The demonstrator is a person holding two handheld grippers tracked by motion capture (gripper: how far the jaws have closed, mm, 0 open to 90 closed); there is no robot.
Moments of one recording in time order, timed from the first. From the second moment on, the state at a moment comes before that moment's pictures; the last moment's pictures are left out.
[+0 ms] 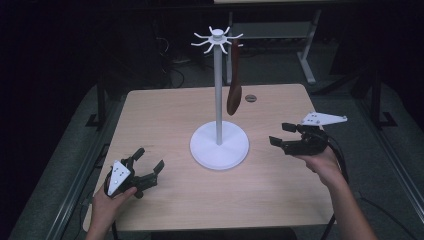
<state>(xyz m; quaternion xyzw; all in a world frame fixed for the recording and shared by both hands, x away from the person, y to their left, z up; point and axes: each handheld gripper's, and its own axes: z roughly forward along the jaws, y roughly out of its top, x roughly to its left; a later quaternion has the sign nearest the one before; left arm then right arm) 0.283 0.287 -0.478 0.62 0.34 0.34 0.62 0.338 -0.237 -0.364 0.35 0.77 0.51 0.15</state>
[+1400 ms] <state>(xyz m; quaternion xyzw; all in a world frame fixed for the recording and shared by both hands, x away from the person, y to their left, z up) 0.283 0.287 -0.478 0.62 0.33 0.34 0.62 0.286 -0.291 -0.460 0.43 0.76 0.46 0.15</state>
